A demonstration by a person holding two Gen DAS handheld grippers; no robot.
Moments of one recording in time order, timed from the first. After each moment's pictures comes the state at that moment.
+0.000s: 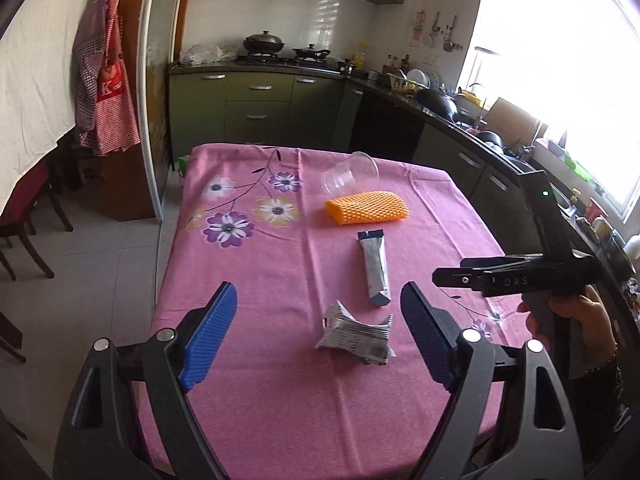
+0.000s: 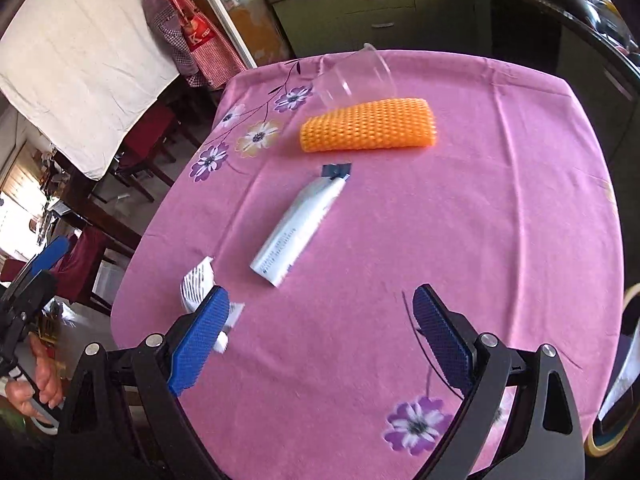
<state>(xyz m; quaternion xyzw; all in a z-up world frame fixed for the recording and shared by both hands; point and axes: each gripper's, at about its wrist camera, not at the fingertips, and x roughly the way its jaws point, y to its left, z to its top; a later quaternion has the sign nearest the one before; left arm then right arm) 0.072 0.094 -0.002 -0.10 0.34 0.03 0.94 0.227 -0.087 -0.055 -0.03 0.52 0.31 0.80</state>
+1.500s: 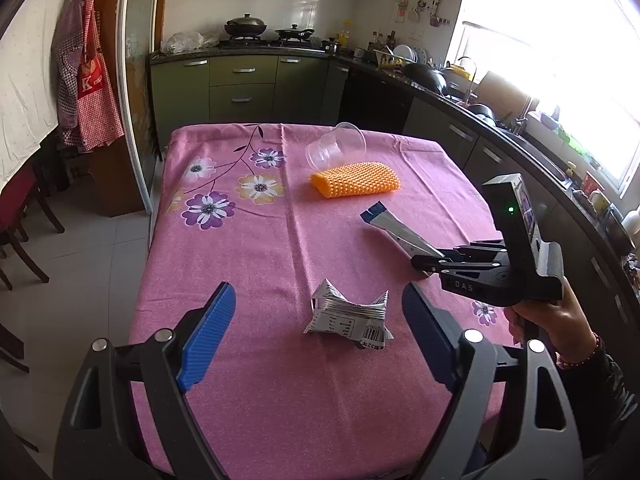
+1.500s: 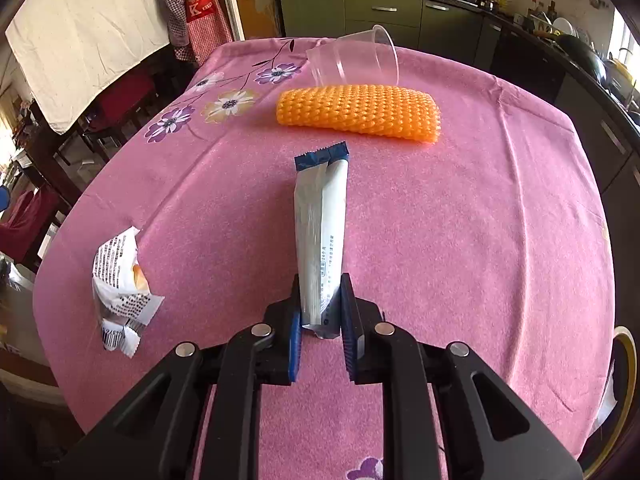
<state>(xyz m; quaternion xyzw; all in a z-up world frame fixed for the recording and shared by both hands) 0.088 0.074 -0.024 -0.08 0.37 0.00 0.93 0.221 -0.086 -0.103 -0.13 0.47 0.28 0.83</state>
